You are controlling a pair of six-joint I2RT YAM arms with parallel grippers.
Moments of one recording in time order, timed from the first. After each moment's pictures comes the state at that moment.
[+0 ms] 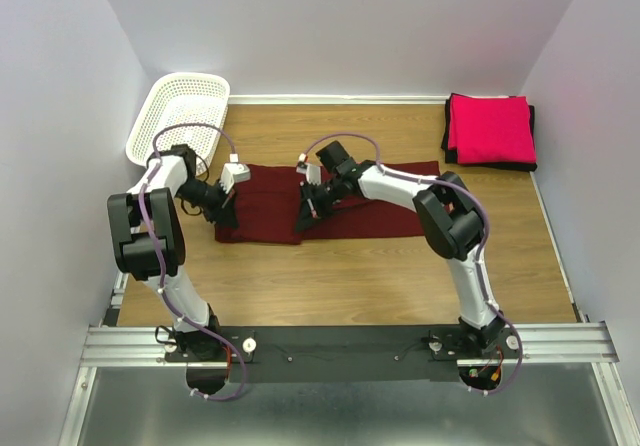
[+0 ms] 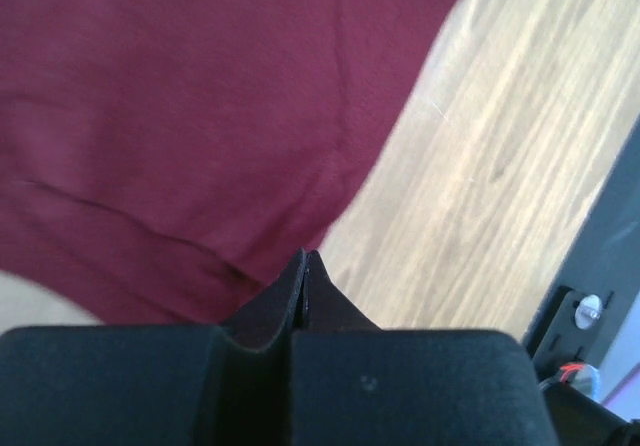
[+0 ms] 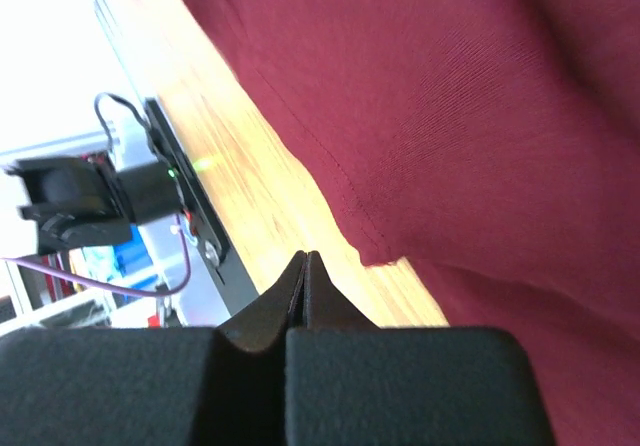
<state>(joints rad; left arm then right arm) 0.16 1.80 1.21 -1.11 0.76 1.09 0.72 2.20 1.55 -0.34 -0.80 0.48</state>
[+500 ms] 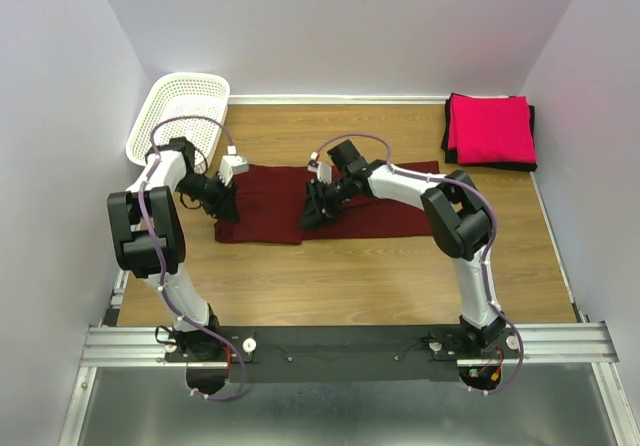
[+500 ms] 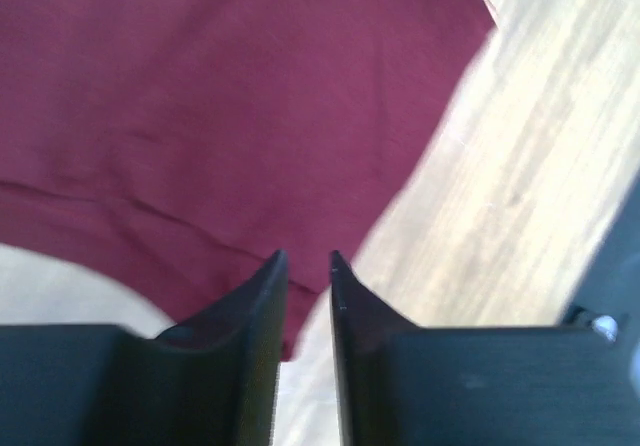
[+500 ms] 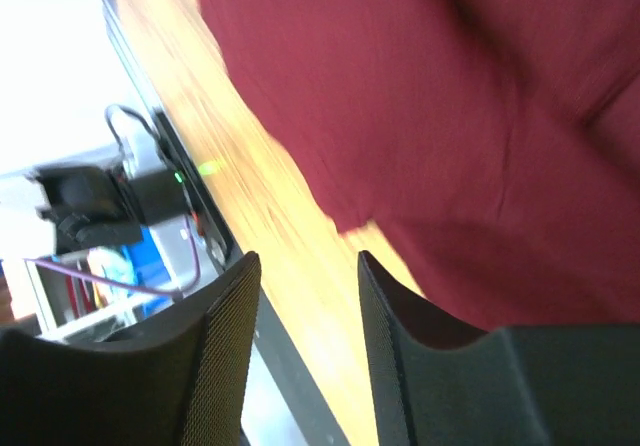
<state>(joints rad) 0.16 1.81 1.32 -1.10 0.78 1.05 0.65 2.15 1.52 -0.32 -0.81 0.50</state>
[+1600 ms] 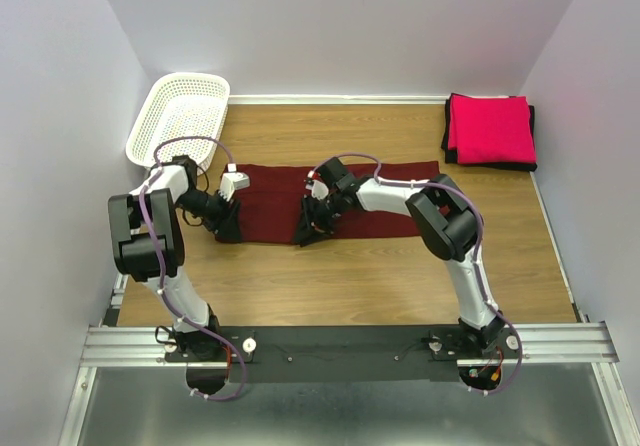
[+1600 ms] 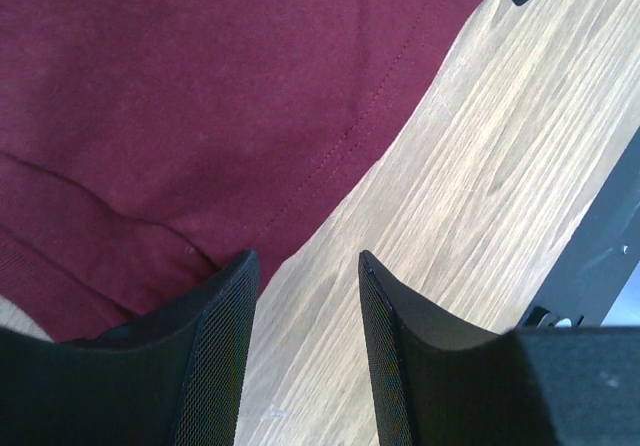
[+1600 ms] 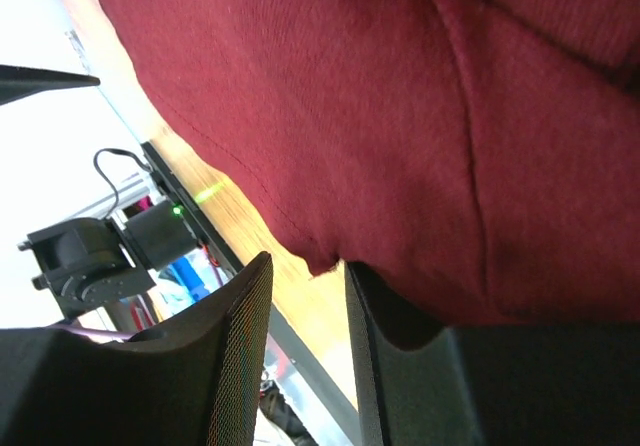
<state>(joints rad) 0.17 1.79 1.12 -1.02 0.74 0.96 0.73 2.19 1.43 -0.26 -0.72 0.73</state>
